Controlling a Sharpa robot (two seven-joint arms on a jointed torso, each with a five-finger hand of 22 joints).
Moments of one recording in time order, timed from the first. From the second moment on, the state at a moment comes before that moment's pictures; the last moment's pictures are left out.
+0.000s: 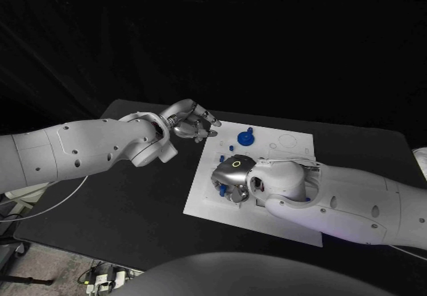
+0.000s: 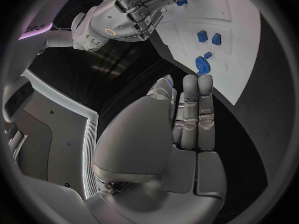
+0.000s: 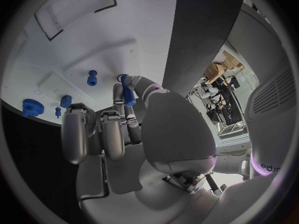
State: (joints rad) left arm 1.29 -0.86 -0.22 1.47 -0.70 -0.31 0.24; left_hand 1.64 -0.07 0.08 0.29 0.29 1.01 0.13 0.07 0.07 0.71 0.11 0.46 0.07 1.12 0.02 0.88 0.53 0.17 1.17 0.12 0.51 1.31; right arm 1.17 -0.51 -0.21 1.62 -1.84 0.05 -0.23; right_hand 1.37 -0.12 0.37 -0.02 0.52 0.88 0.13 0.33 0.55 0.88 0.07 0.59 0.54 1.46 0.01 1.51 1.31 0.06 1.45 0.11 1.39 1.31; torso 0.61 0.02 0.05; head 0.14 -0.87
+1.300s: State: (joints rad) left arm 1.29 -0.86 -0.22 1.47 -0.70 -0.30 0.22; left_hand 1.64 -0.07 0.08 0.29 0.29 1.01 0.13 0.07 0.07 0.71 0.11 0.46 0.07 1.12 0.02 0.88 0.52 0.17 1.17 0.12 0.51 1.31; right arm 1.15 -0.52 -0.21 1.61 -1.85 -0.01 -0.23; right_hand 1.36 -0.12 0.38 -0.03 0.51 0.88 0.12 0.31 0.56 0.88 0.07 0.57 0.54 1.46 0.01 1.50 1.31 0.06 1.42 0.12 1.35 1.31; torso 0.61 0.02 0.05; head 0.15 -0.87
